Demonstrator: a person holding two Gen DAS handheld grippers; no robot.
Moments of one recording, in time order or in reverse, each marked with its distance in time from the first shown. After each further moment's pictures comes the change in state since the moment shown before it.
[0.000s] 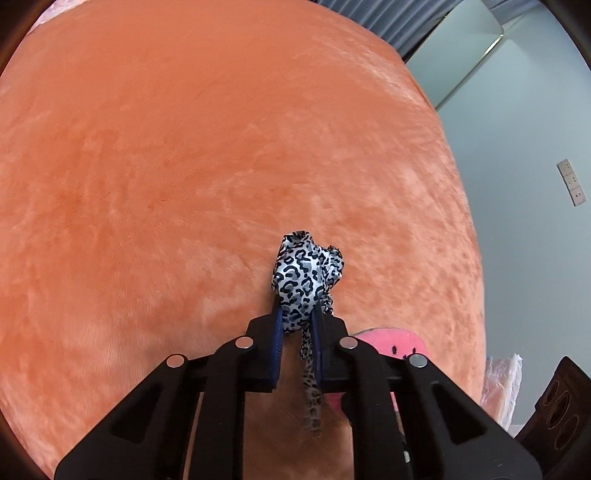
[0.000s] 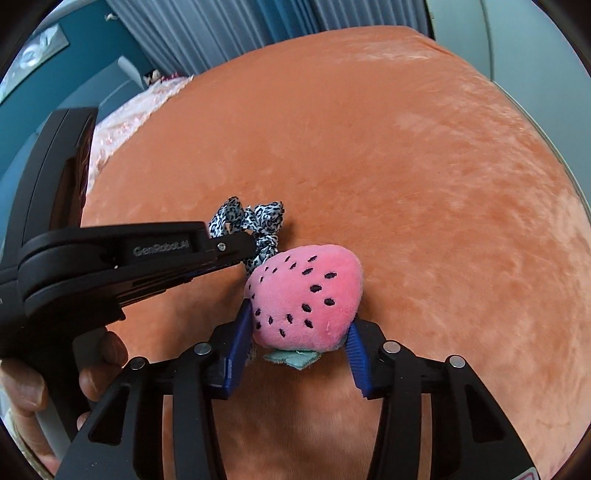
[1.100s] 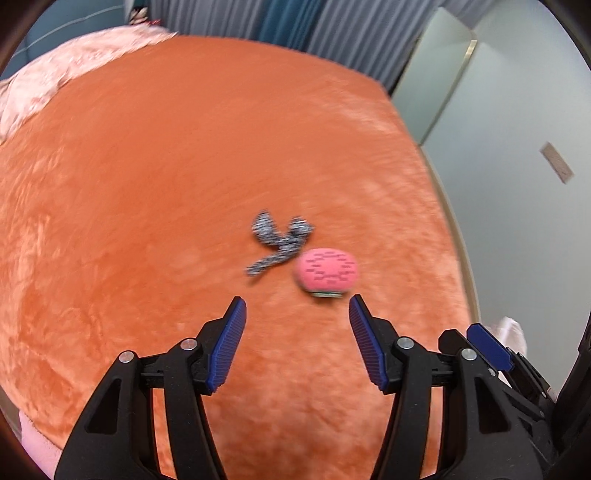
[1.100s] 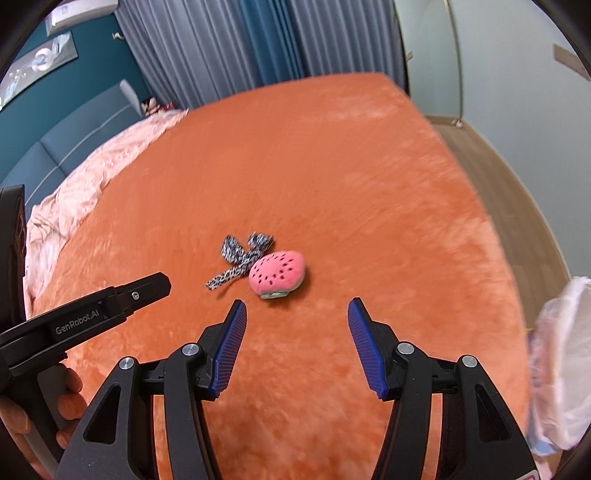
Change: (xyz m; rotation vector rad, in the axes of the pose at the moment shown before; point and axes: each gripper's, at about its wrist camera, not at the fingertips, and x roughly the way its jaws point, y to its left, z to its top) left arm -0.140 -0.026 -0.081 0.072 -0.169 0.128; right arm -0.124 0.003 -0.032 -0.029 -0.128 -0.096
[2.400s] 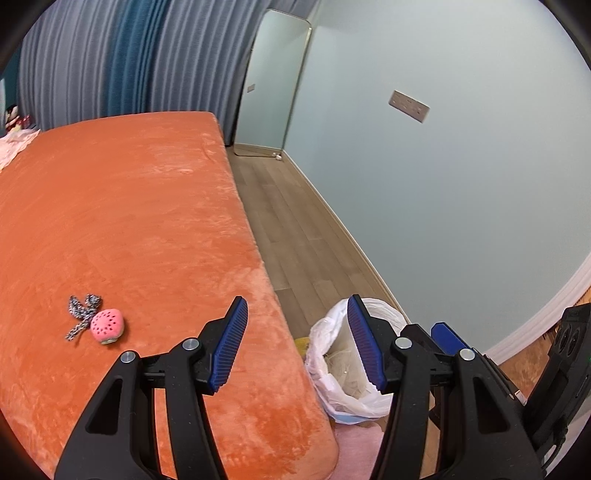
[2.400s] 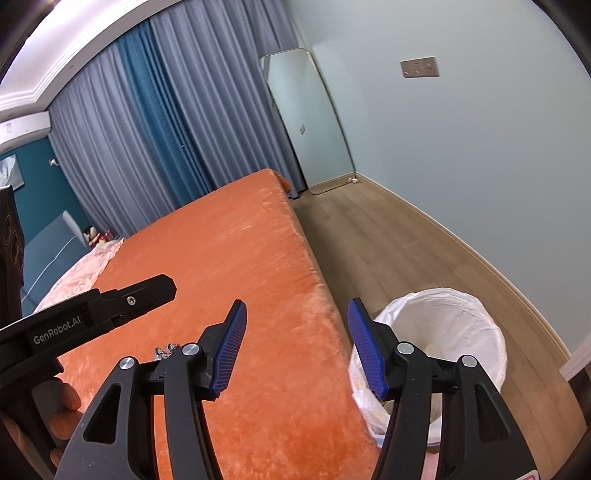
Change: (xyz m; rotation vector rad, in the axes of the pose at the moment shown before) left arm -0.109 -0.286 -0.046 0.402 -0.115 -0.329; right arm -0.238 -0.180 -0.024 0.307 -0.380 -0.185
